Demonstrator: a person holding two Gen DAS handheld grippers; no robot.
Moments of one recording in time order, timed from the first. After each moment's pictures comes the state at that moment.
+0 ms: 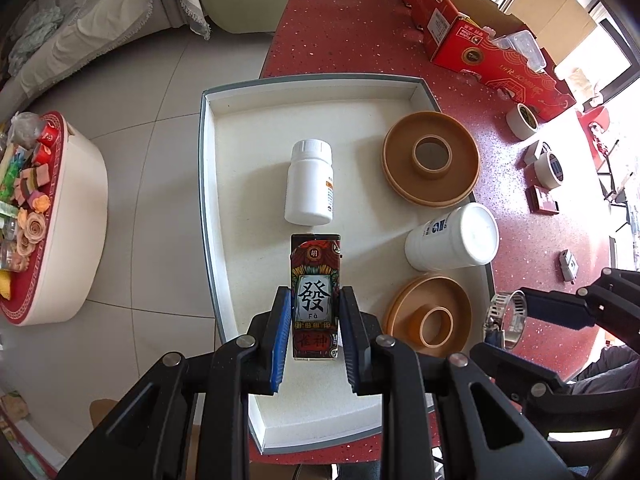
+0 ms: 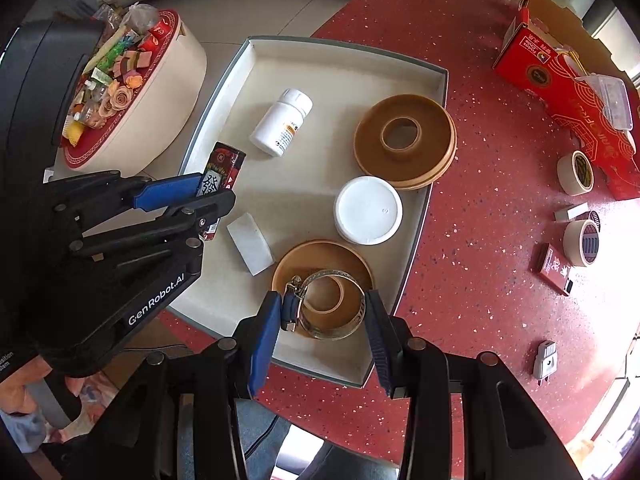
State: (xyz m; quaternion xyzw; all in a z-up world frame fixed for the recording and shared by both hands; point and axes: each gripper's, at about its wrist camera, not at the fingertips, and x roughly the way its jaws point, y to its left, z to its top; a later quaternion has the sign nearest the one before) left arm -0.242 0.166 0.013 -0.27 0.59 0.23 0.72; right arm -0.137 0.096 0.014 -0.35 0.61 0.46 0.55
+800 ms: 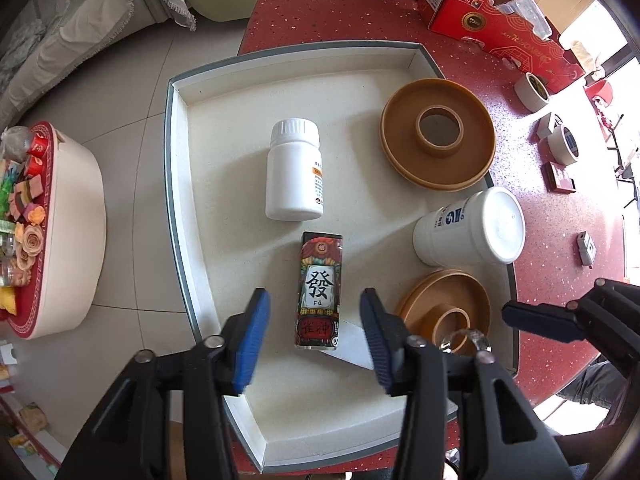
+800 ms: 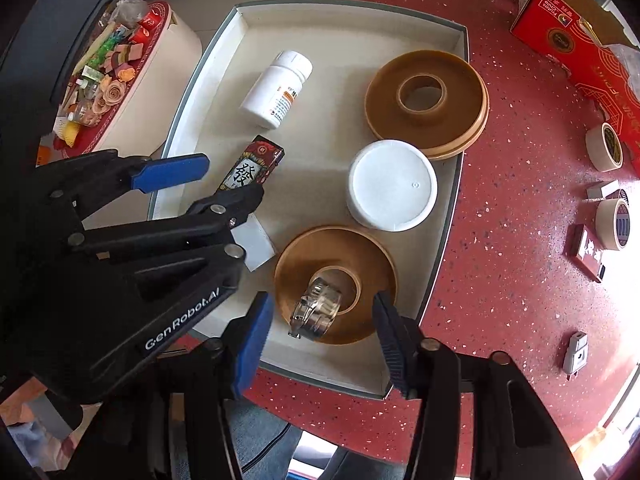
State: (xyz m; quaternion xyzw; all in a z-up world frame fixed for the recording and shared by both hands) left arm -0.221 0.164 -0.014 -0.25 0.63 0.22 0.71; right arm -0.148 0.108 -0.022 -0.34 0.64 0.45 0.53
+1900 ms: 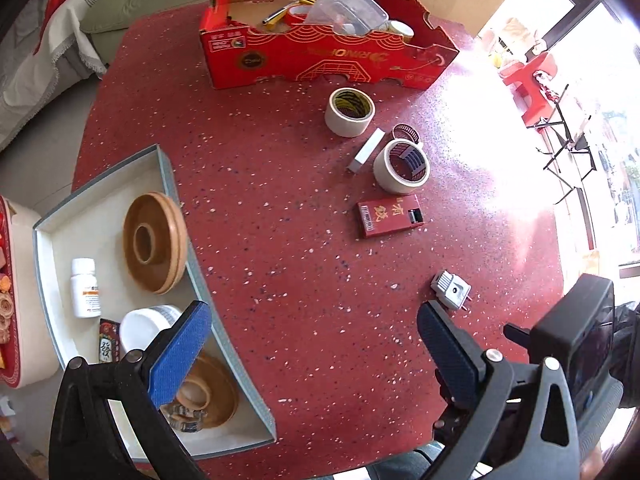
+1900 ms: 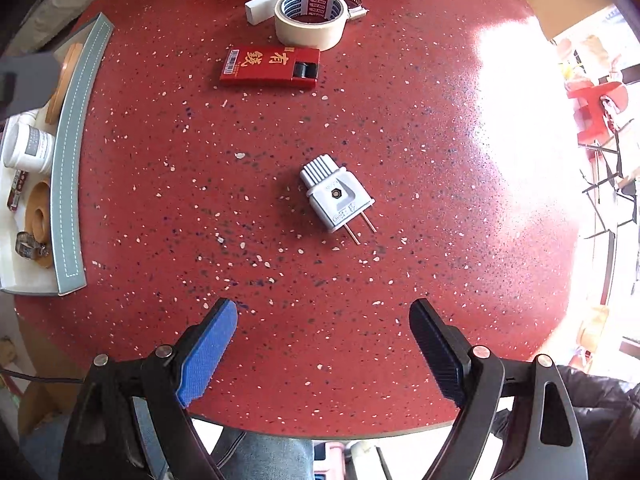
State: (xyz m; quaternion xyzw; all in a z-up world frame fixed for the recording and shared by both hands) left arm -0.049 0.038 0.049 -0.23 0.61 0.13 0.75; right arm -0.006 -0.084 -0.048 -0.31 0.67 0.25 0.62
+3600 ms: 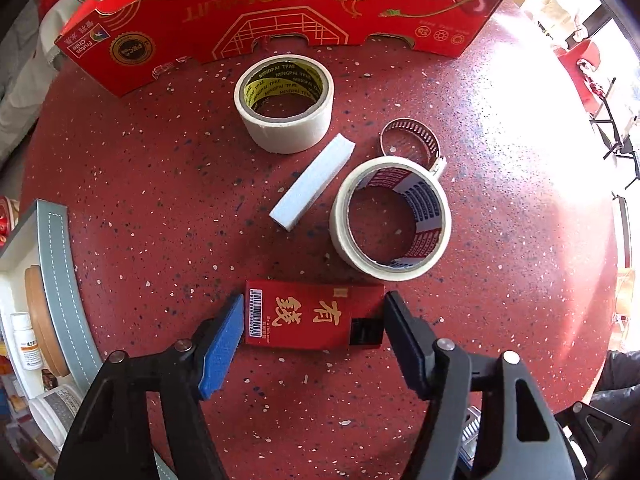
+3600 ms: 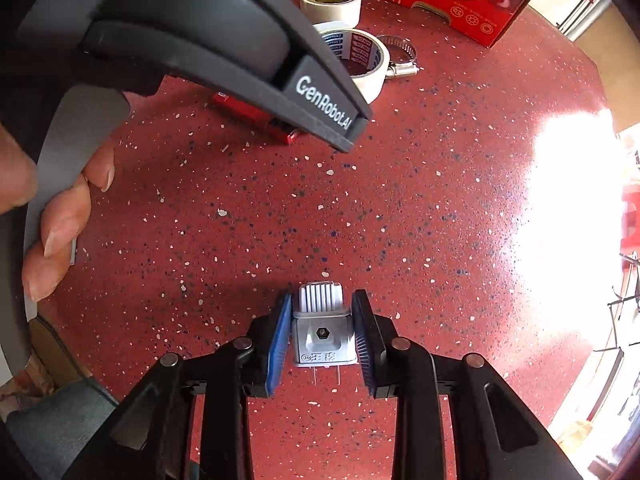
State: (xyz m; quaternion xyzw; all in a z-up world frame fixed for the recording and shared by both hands) left arm 0.067 0.005 -0.038 -0.21 0.65 0.18 0.70; right arm 0.074 -0.115 -0.074 -0.34 0.60 0.41 0.60
